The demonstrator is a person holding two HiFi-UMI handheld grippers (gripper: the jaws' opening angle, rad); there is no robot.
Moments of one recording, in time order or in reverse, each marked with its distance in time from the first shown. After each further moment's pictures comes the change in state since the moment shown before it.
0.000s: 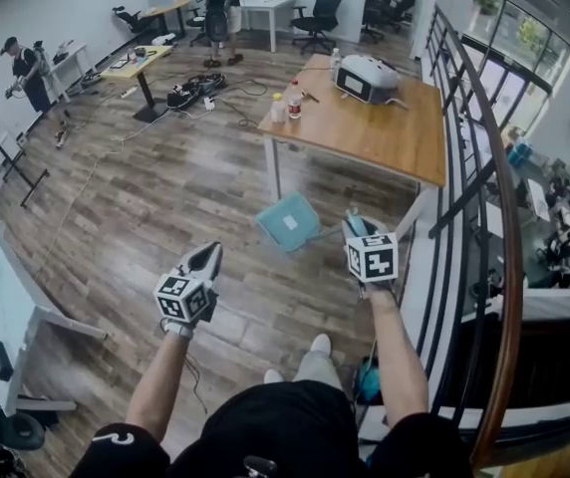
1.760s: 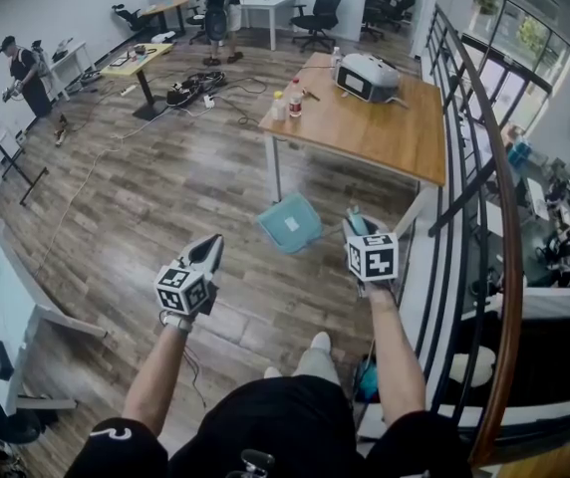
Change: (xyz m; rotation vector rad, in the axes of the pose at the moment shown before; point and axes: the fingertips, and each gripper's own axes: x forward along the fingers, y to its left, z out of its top) left arm 0.005 0.003 0.015 0.009 -0.003 -0.022; right arm -0.002 0.002 0.003 0.013 -0.011 -0.017
